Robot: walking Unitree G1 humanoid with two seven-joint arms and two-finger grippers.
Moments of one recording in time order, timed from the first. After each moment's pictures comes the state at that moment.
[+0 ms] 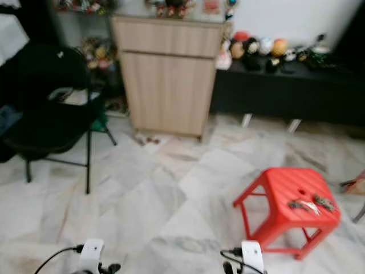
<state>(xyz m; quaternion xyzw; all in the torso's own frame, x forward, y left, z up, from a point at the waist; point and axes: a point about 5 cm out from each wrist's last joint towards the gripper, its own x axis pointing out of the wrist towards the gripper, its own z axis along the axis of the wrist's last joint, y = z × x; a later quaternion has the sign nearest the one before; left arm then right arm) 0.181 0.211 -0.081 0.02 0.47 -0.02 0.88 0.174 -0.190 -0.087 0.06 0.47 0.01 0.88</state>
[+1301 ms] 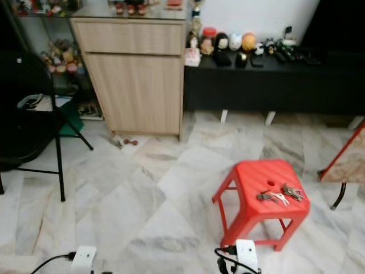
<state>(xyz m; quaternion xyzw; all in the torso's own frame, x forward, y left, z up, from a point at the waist) 0.181 0.196 -0.083 0.01 0.47 -0.04 0.88 0.167 -0.203 -0.088 0.05 0.46 -0.01 0.89</state>
